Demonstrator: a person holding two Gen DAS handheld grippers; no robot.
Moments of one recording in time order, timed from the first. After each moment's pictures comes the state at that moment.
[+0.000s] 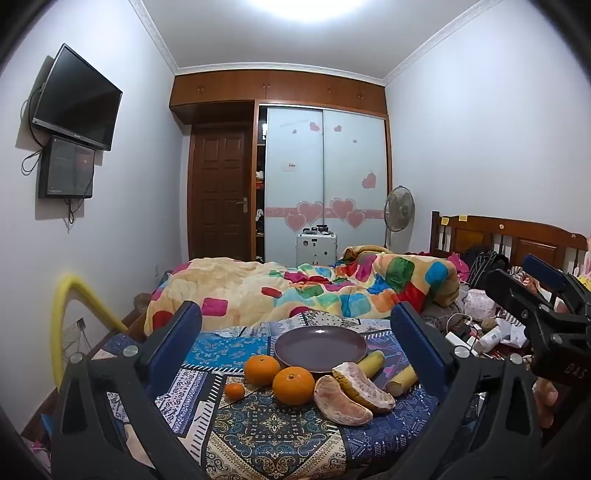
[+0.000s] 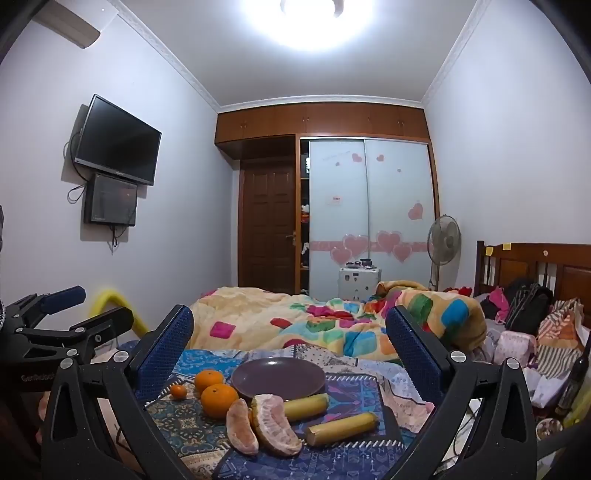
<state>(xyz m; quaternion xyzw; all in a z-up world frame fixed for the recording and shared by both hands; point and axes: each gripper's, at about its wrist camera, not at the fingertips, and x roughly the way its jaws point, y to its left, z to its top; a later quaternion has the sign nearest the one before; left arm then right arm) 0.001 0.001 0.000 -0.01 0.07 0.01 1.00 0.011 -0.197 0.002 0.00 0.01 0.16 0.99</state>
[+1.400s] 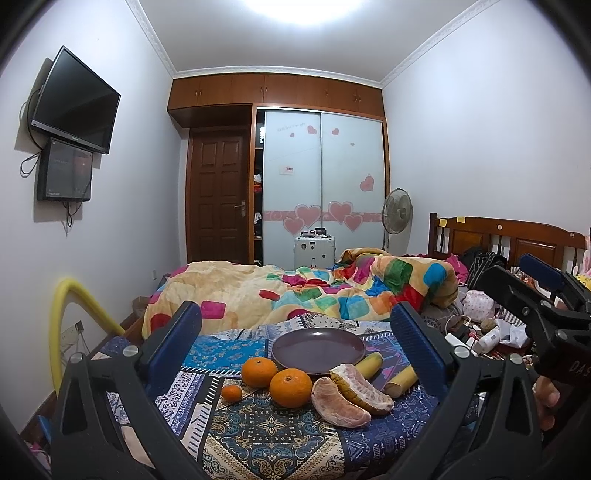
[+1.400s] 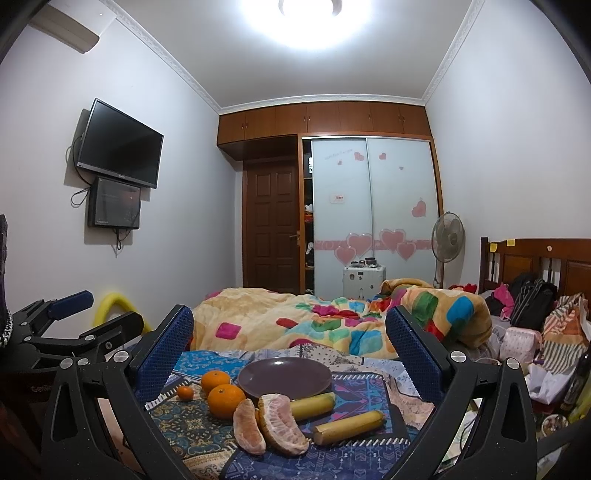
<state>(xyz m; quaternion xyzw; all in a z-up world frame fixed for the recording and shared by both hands) -0.002 -0.003 -0.001 -0.01 0.06 0.00 1.00 0.010 -0.194 0.000 0.00 0.01 0.17 0.99</state>
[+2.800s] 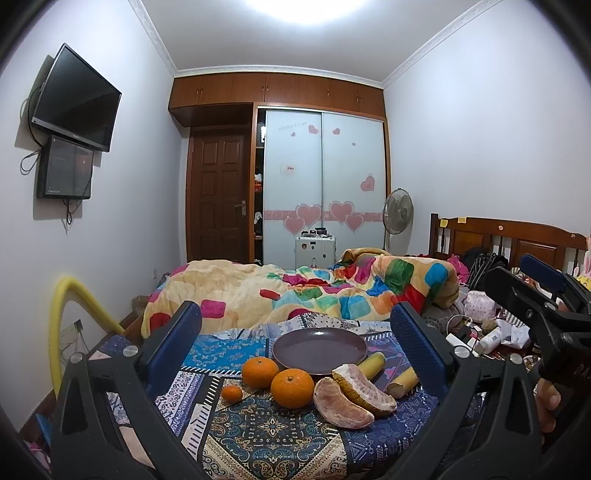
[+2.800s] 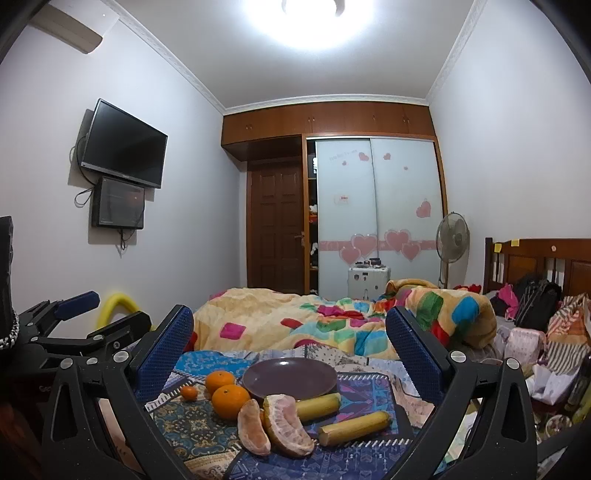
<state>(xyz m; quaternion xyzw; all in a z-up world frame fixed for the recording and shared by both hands) 0.000 -0.003 -0.004 -0.01 0.06 0.00 1.00 0.012 -0.190 -0.001 0.01 0.01 0.17 0.98</state>
